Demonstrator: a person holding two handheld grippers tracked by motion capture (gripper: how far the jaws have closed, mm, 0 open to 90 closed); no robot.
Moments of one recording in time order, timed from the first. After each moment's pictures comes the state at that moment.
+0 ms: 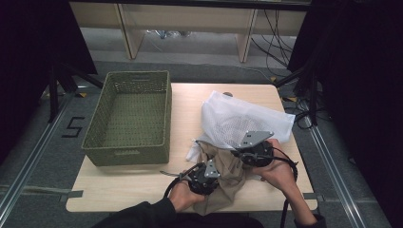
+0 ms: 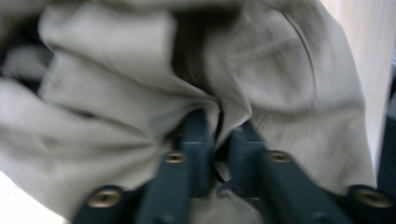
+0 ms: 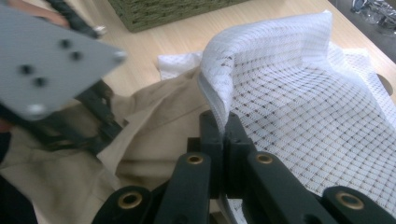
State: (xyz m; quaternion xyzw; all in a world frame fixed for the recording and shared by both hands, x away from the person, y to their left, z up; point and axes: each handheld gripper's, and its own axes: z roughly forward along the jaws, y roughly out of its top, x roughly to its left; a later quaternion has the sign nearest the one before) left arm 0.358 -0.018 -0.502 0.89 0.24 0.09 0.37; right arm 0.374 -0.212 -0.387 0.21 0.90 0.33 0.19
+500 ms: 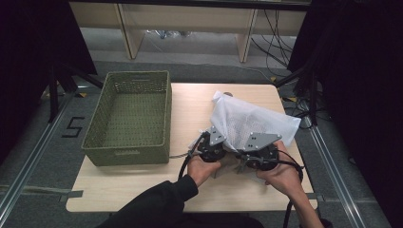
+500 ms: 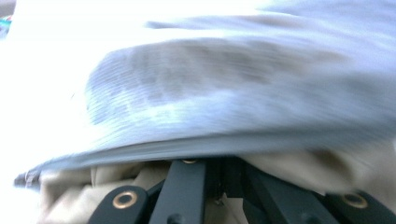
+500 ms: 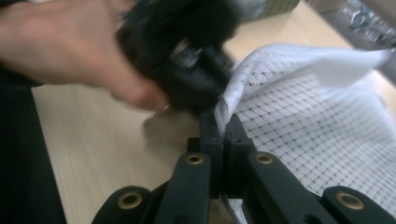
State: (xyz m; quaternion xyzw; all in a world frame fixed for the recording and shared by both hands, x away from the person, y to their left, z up) left arm 0.417 -0.045 -0.465 0.78 0.35 0.16 0.50; right arm 0.356 -0.216 -0.372 0.19 0.90 0.35 0.19
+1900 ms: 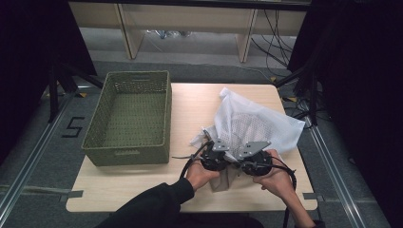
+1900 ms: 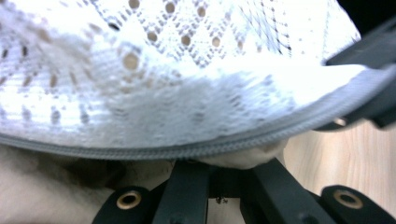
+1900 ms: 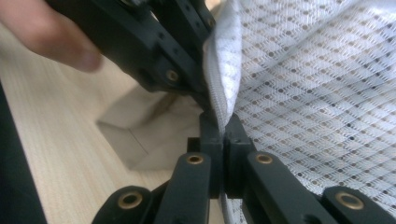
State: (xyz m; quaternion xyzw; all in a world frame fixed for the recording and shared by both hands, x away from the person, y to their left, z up) left arm 0.405 -0.047 -0.489 0.85 0.28 0.06 0.45; right arm 0.373 -0.222 -0.434 0.23 0.91 0.30 0.15
